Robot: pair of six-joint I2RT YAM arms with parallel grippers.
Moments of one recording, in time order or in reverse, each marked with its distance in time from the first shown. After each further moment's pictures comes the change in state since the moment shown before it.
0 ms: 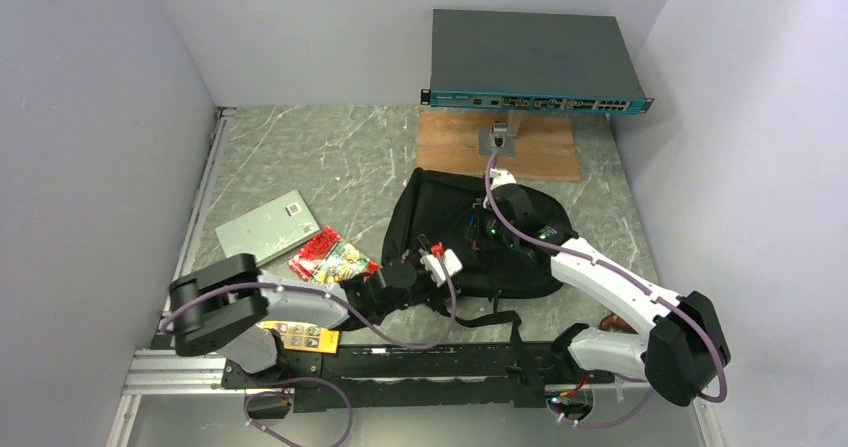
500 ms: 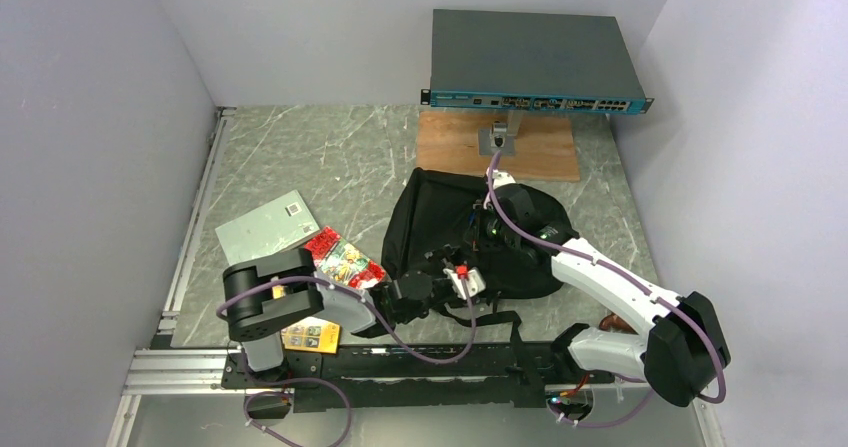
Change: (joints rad) left arm -0.087 0.279 0.018 0.436 -0.072 0.315; right arm -0.012 -0.002 -0.006 0.000 -0.072 0.035
